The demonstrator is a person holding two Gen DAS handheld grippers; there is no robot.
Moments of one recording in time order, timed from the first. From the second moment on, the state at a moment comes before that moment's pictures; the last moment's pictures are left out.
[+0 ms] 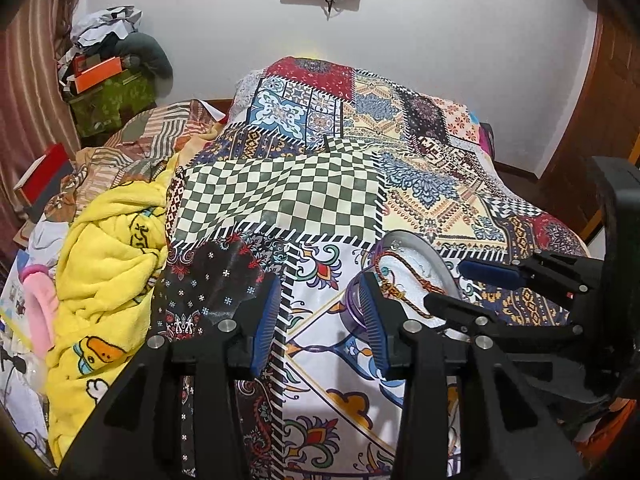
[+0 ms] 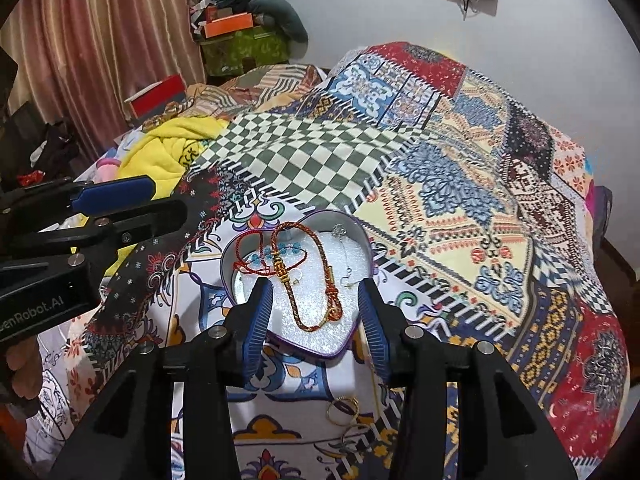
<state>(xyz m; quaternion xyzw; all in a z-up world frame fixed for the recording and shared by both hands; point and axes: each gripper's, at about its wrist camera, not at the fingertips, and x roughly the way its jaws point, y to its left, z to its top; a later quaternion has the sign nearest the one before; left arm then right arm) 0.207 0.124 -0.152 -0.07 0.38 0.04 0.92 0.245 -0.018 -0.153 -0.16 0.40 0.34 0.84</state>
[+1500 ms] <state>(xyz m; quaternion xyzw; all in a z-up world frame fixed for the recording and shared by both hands) 0.189 0.036 -0.207 -0.06 0.47 -0.08 0.88 0.226 -0.093 -0.204 -0.12 0.47 0.31 0.82</state>
